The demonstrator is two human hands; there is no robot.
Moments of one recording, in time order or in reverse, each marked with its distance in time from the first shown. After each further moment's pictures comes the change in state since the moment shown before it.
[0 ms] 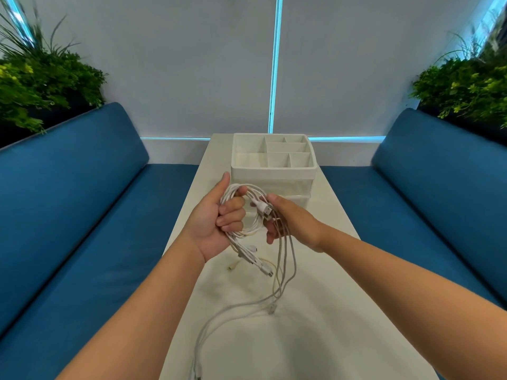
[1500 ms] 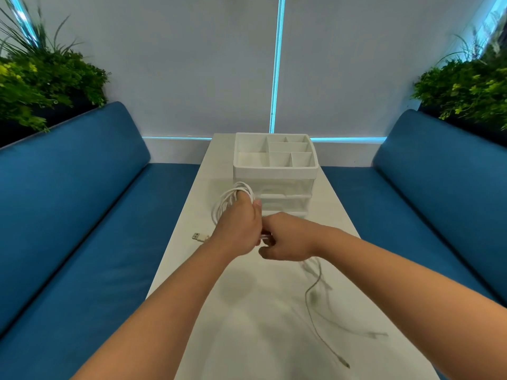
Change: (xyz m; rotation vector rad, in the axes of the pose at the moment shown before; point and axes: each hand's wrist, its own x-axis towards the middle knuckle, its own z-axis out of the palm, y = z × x) left_hand 0.013 -0.032 0.011 1.575 0.418 0.374; right_hand -0.014 -0.023 0.020 -0.920 -0.188 -0.055
